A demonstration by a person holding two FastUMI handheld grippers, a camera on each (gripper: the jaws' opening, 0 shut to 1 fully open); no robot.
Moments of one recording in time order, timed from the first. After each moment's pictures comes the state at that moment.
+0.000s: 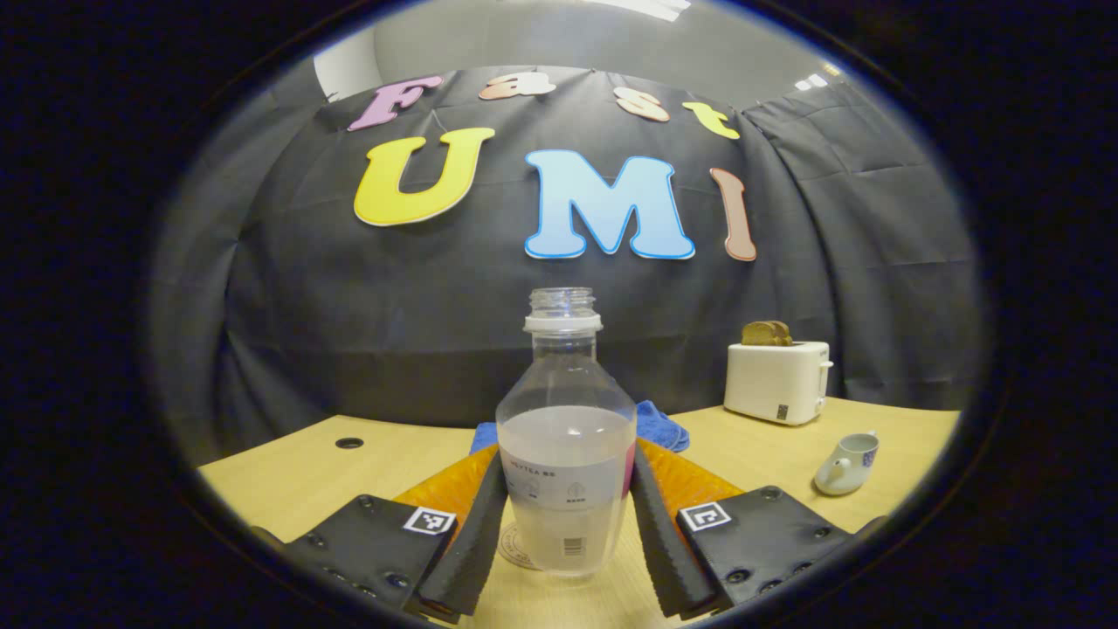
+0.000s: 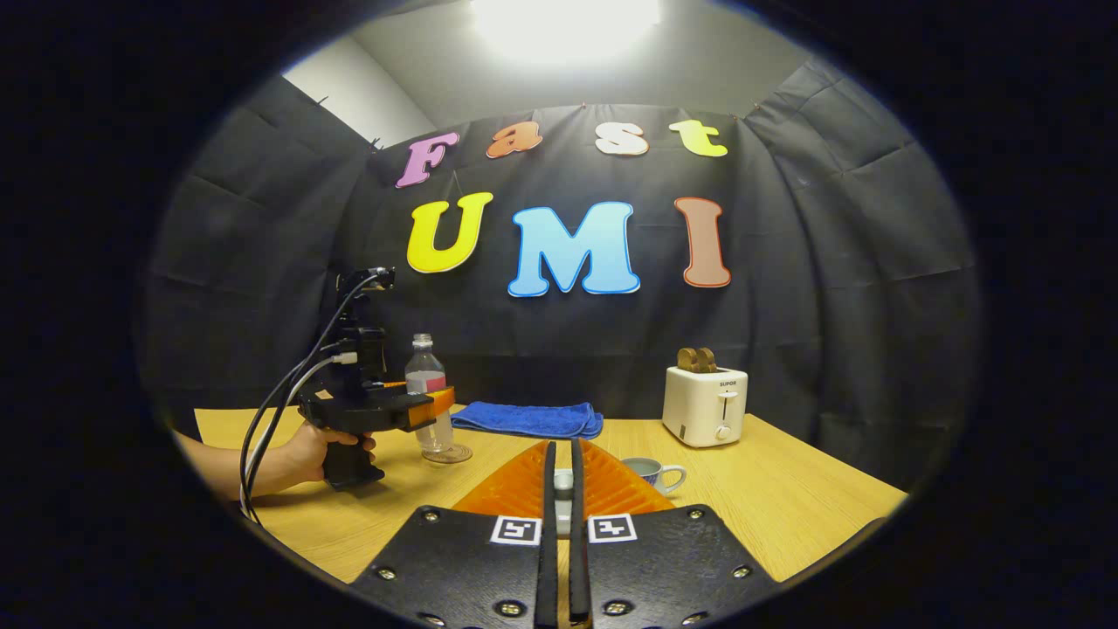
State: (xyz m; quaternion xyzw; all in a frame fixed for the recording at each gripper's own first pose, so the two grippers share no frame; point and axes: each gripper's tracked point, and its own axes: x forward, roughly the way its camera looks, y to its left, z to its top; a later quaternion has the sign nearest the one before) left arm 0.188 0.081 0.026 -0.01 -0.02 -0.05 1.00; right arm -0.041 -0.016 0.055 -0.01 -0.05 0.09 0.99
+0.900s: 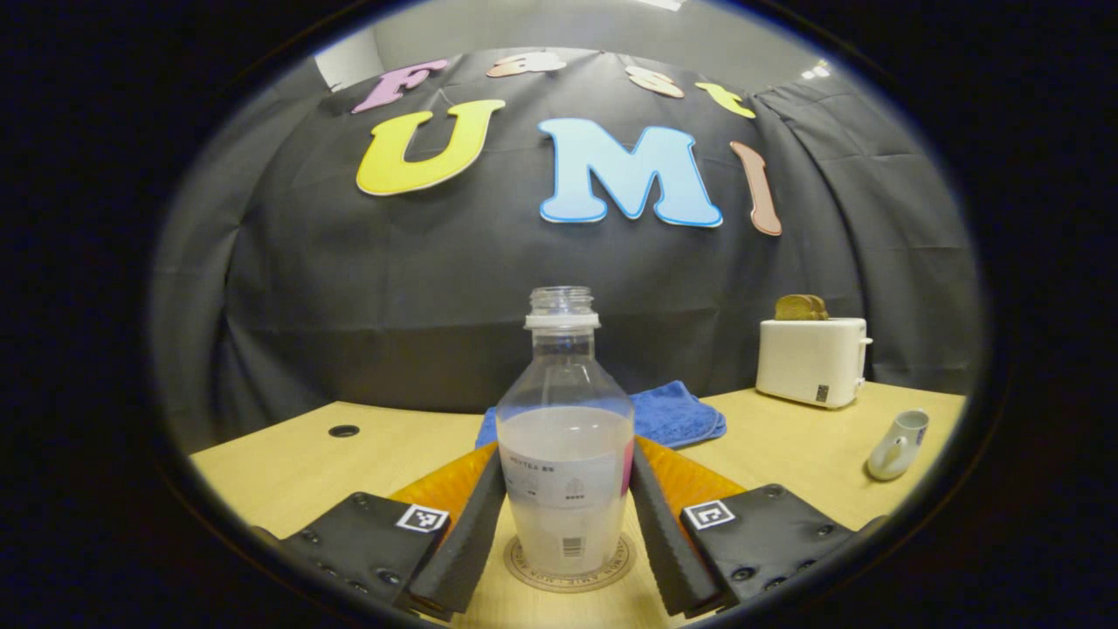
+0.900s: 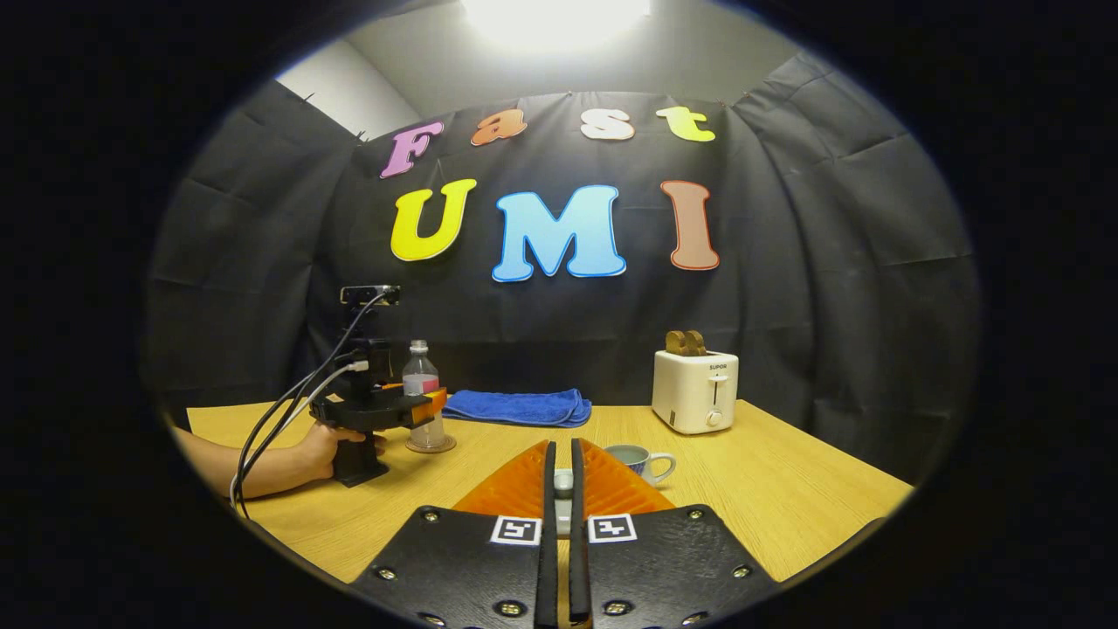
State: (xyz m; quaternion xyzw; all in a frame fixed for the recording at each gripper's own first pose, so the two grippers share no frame) left arm 0.230 0.095 -0.012 -0.01 0.00 -0.03 1.00; right arm -0.029 -0.029 0.041 0.00 -0.03 0.08 1.00
